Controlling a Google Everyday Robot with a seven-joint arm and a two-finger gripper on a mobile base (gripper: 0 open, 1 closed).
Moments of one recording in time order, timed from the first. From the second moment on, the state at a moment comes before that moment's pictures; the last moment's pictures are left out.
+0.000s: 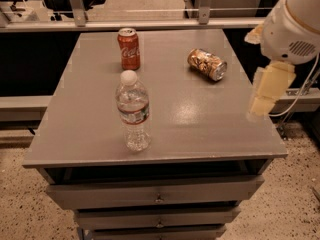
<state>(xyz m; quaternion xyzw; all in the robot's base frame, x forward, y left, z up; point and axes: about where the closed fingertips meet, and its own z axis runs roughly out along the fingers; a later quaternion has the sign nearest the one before) 0.474 -0.193 0.971 -0.62 0.76 -0.03 0.19</state>
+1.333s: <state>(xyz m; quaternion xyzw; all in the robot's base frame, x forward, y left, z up) 0.674 -0.152 0.909 -0.51 0.83 0.02 0.23</state>
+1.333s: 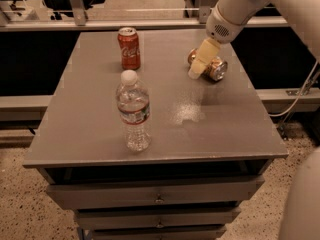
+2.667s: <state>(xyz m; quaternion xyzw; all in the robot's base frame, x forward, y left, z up) 0.743 -0.164 0.849 -0.42 0.89 -0.02 0.16</state>
